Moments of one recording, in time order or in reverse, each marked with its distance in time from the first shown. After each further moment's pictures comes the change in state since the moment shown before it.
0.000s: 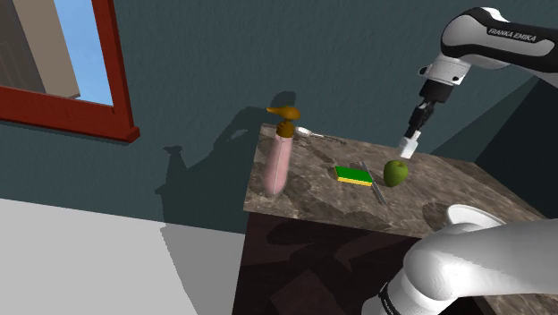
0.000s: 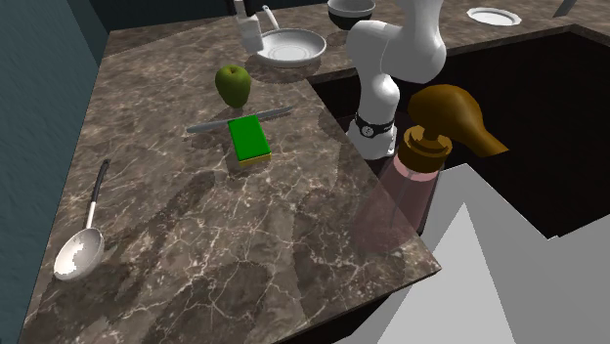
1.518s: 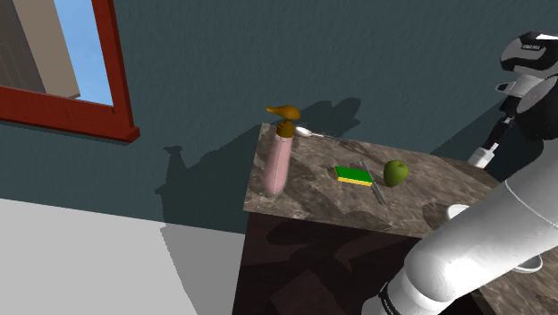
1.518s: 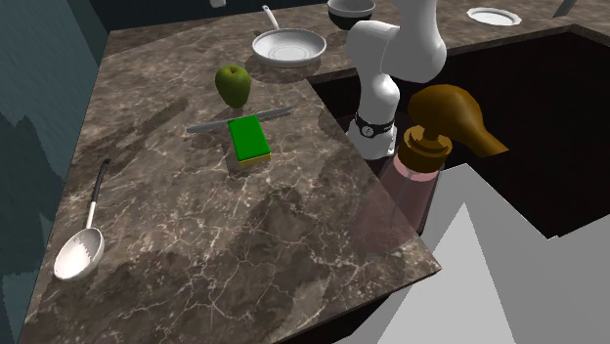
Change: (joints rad) arm 0.034 0.437 -0.703 0.460 0.022 -0.014 -0.722
